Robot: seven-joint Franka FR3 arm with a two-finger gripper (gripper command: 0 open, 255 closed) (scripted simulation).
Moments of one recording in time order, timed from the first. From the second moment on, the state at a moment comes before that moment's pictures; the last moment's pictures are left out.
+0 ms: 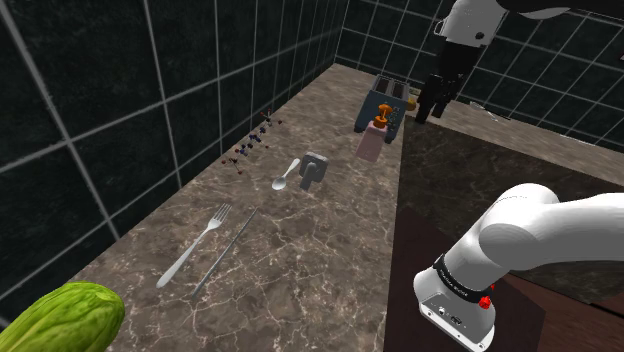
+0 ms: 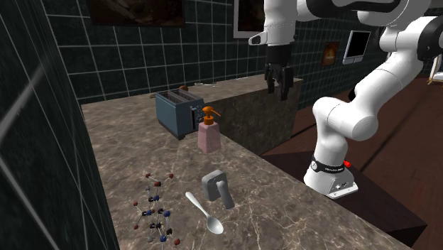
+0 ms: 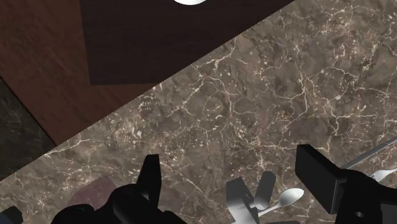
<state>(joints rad) 0.00 -0.82 -0.02 -2.37 0.01 1.47 -0.03</state>
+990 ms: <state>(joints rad) 0.05 -0.42 -0.02 -2.37 0.11 1.87 -0.06</state>
